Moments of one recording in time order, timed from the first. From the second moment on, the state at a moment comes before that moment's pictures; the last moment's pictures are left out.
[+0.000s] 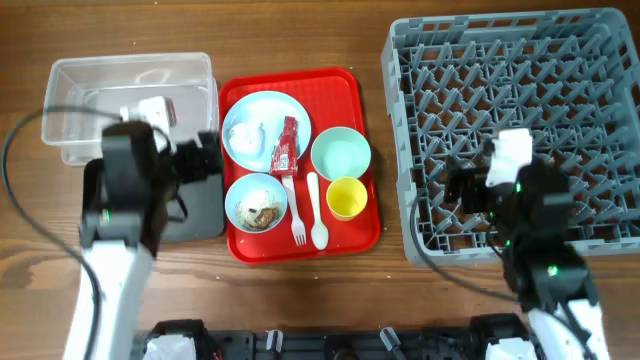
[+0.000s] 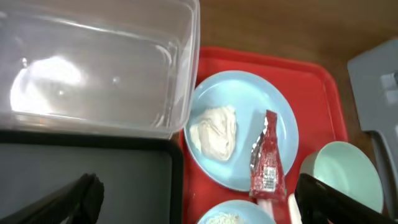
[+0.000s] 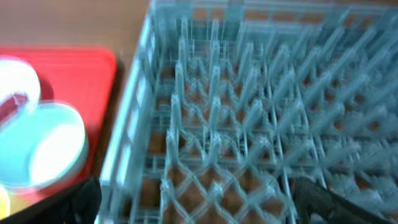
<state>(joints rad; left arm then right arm) 0.02 1.11 0.90 -0.55 0.10 -0.23 0.08 0.81 0.67 -0.45 0.01 -0.05</state>
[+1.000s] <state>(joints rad) -0.26 1.86 1.29 -0.62 -0.06 -0.23 0.08 1.01 0.95 -0.74 -0.01 -0.09</state>
